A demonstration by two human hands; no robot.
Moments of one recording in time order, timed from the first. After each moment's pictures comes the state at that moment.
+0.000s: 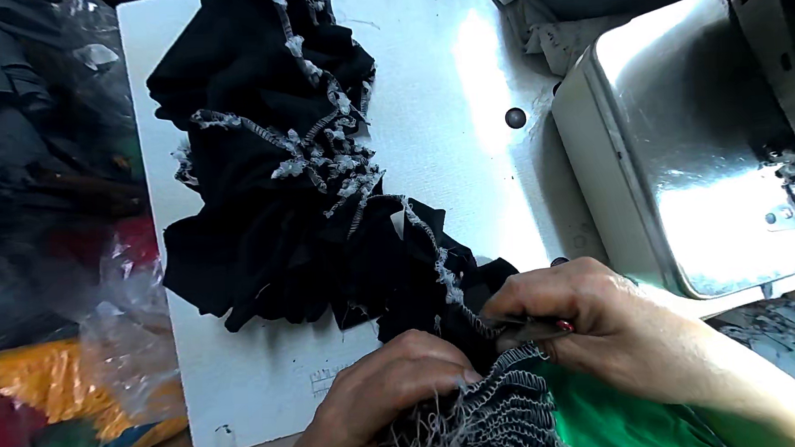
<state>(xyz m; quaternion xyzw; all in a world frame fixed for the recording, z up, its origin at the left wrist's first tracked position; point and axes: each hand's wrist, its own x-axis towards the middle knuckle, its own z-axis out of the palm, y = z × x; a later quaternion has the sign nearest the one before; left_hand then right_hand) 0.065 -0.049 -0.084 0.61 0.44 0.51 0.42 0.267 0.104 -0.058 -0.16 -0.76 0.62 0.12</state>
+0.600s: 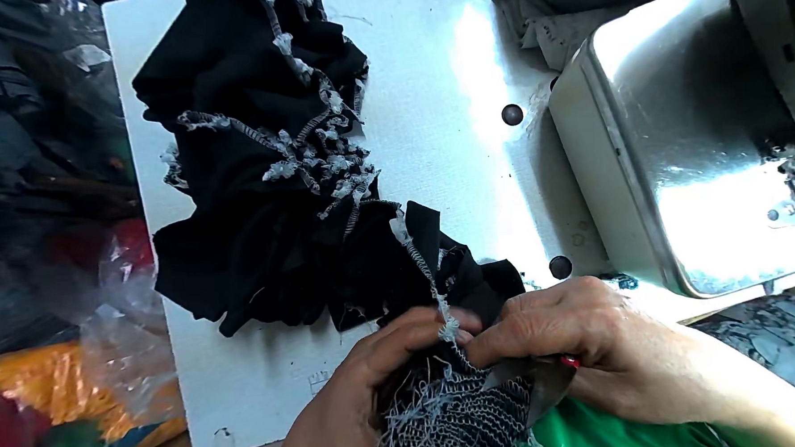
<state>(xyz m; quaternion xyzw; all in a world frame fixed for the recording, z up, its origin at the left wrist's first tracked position) 0.055 -0.046 -0.098 0.52 0.40 0.47 0.59 0.273 0.099 -0.064 -0.07 -0.80 0.58 0.15</state>
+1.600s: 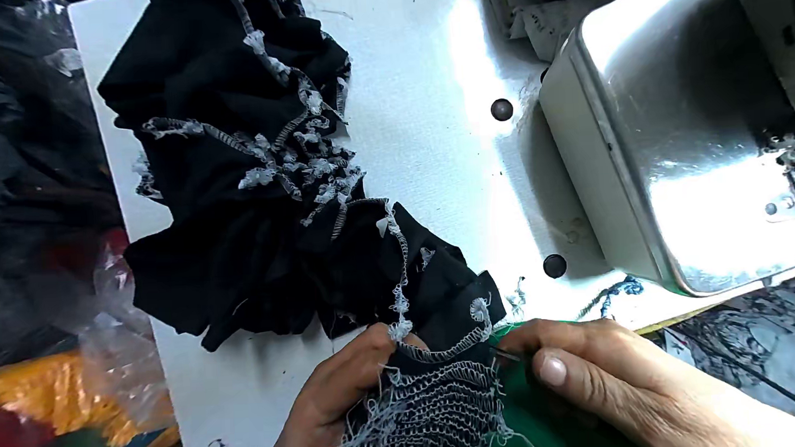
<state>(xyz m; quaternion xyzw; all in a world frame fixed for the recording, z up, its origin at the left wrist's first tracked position) 0.056 -0.055 -0.089 0.50 0.45 0.52 0.53 0.301 0.076 -0.055 -0.25 -0.66 0.70 0.04</state>
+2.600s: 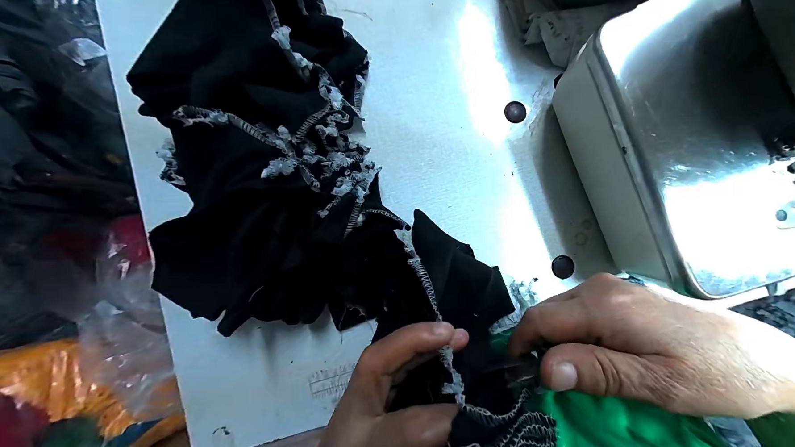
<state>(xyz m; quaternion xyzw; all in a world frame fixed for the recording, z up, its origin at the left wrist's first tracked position) 0.075 -0.066 -0.086 0.59 0.48 0.49 0.42 0.287 0.117 -0.057 -0.10 -0.77 0.63 0.01</state>
